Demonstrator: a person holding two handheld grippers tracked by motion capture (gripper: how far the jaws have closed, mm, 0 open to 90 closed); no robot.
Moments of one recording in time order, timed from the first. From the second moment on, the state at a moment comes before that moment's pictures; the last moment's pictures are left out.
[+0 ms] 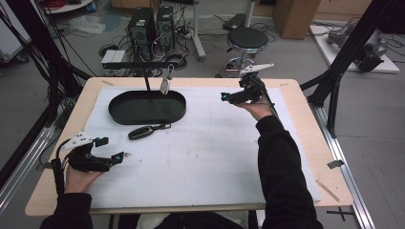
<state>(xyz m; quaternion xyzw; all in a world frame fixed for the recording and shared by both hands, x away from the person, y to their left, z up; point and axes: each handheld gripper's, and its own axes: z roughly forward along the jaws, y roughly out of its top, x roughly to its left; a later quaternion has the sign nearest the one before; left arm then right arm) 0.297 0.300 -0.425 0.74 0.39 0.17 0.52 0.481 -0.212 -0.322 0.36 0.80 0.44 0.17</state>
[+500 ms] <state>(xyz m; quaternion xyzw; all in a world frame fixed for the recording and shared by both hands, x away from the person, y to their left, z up) 0.297 0.300 -0.425 0.74 0.39 0.17 0.52 0.452 -0.240 -0.329 0.36 0.79 0.45 0.18</state>
